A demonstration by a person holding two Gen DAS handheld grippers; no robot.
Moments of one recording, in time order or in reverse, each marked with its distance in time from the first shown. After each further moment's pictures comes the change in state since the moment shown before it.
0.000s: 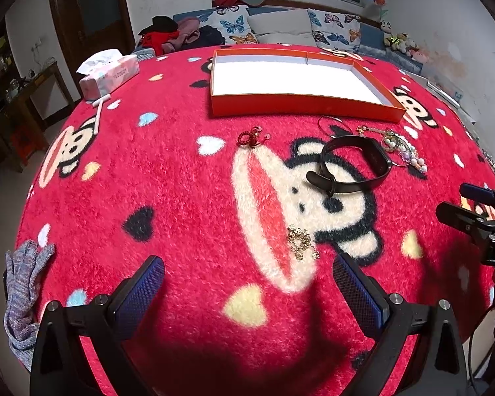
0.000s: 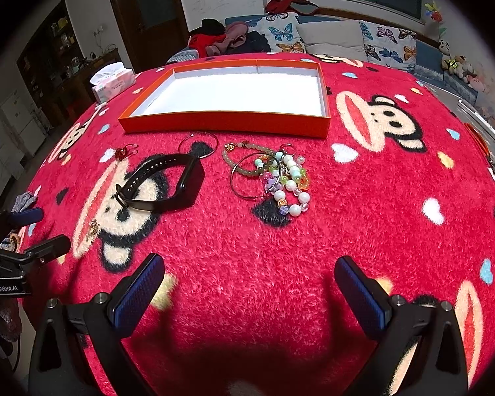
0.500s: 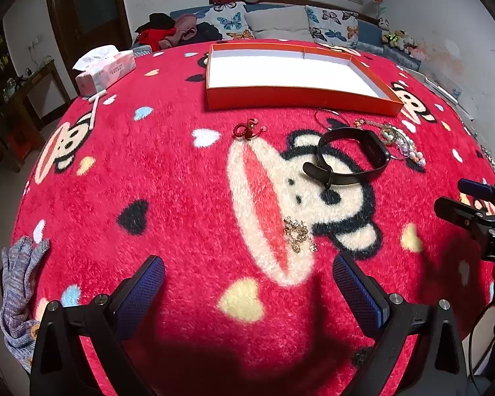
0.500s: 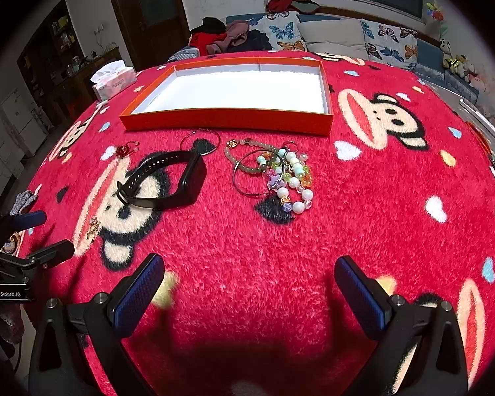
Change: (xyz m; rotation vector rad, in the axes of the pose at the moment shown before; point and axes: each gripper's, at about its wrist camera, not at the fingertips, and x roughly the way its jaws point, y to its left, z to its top) left arm 0.004 -0.002 -0.005 0.004 0.014 -0.011; right arm 0.002 0.002 -0.001 0.000 0.004 0.003
